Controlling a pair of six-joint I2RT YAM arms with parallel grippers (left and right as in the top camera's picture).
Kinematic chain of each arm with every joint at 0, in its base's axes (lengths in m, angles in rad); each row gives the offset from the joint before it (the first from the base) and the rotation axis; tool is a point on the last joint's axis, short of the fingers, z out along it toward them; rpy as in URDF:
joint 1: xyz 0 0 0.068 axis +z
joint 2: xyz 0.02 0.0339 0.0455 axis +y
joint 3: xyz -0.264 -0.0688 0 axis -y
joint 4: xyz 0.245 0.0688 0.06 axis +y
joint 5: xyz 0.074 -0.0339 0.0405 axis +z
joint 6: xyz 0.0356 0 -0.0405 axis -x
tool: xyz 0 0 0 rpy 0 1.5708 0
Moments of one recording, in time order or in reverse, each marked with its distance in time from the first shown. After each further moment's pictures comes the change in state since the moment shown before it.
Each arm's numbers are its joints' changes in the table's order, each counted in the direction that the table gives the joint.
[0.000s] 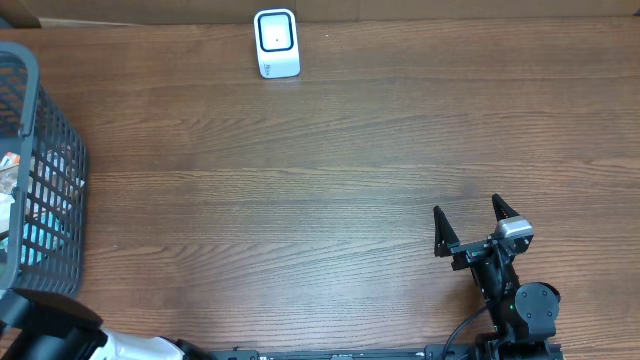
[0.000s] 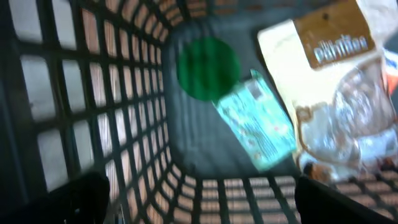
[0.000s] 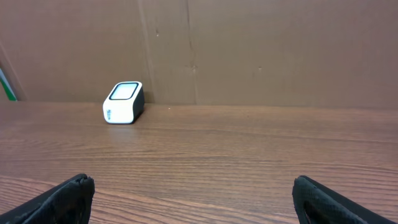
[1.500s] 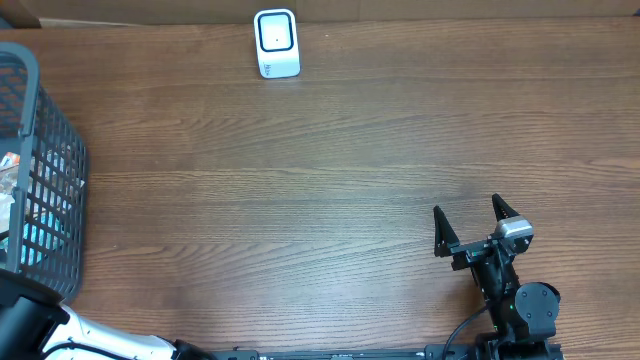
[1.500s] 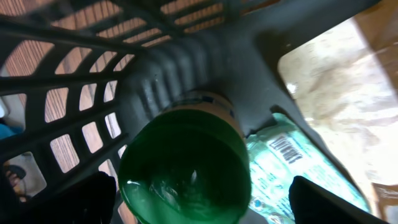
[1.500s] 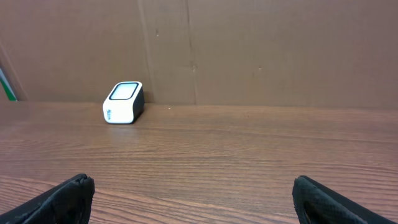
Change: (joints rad) left arm 0.053 0.273 -0.095 -0.259 -0.020 -0.263; right arm 0.000 0.000 0.000 0.000 0.000 0.000
